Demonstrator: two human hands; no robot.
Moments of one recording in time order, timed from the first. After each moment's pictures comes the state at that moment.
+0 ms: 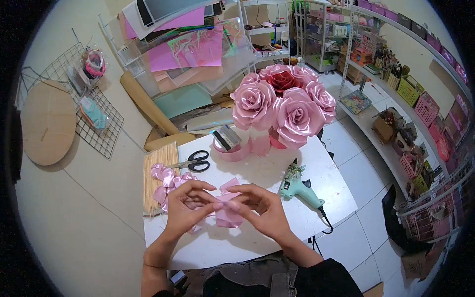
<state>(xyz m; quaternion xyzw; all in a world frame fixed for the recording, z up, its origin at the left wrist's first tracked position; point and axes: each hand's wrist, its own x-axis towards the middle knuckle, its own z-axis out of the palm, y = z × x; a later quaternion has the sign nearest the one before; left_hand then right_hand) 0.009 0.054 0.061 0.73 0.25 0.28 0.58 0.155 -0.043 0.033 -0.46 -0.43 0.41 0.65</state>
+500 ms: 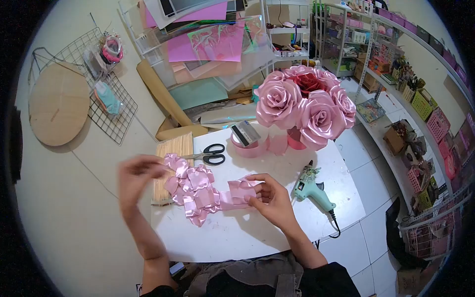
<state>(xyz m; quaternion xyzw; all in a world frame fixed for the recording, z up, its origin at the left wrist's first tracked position) -0.066 0.099 0.116 0.74 0.39 0.39 0.39 0.154 -0.021 0.012 -0.50 -0.41 0.44 0.62</state>
